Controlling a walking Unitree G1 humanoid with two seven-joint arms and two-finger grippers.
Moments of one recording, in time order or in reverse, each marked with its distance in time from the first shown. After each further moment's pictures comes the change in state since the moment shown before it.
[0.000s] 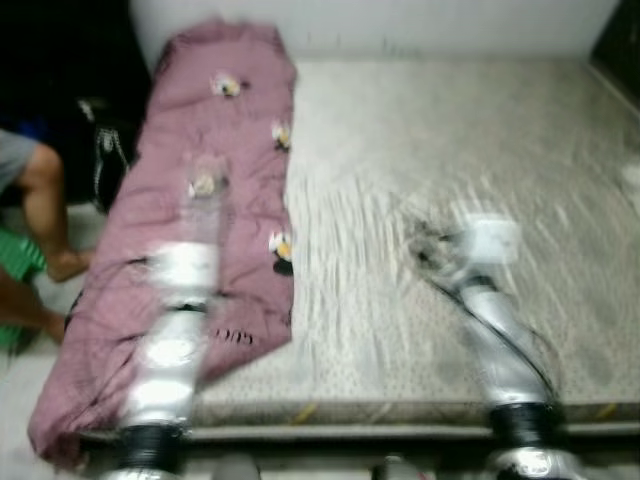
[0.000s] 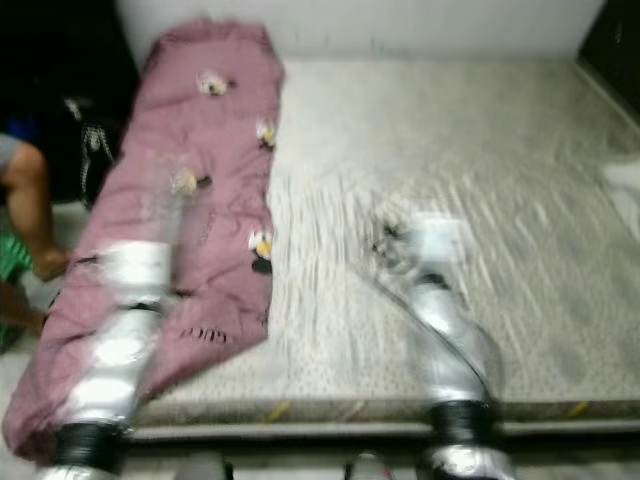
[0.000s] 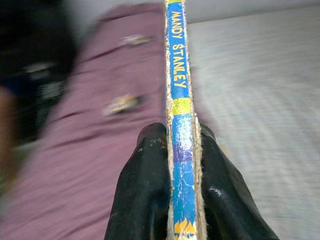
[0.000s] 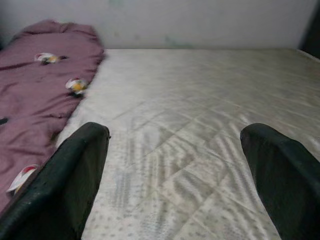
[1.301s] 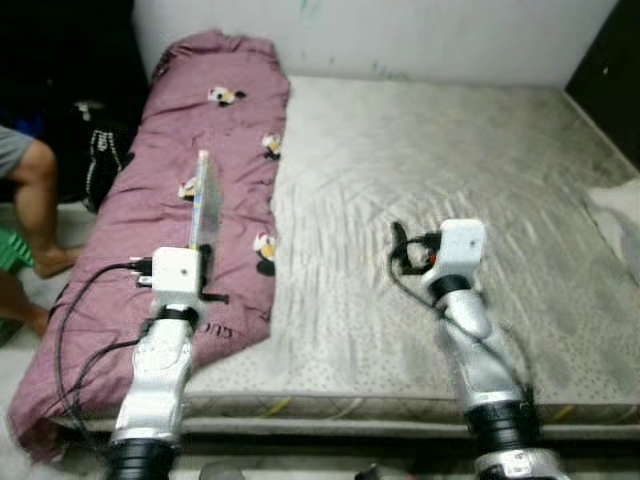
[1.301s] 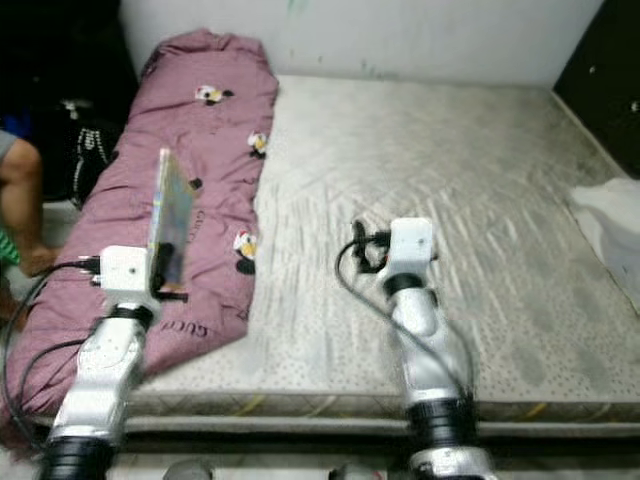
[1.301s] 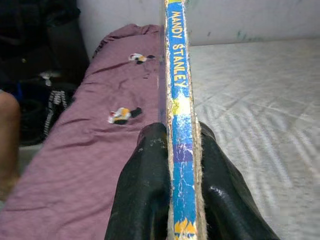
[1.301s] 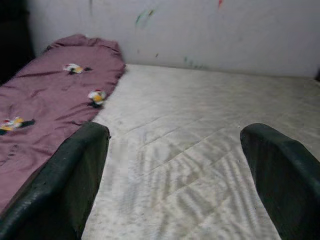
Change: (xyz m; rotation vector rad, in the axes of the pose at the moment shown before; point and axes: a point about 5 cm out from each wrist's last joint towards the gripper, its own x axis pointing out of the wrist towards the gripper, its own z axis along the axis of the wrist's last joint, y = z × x) left arm -0.015 0.018 0.000 -0.040 -0.029 0.047; right arm -0.001 0.024 0.000 -0.037 -0.021 0.062
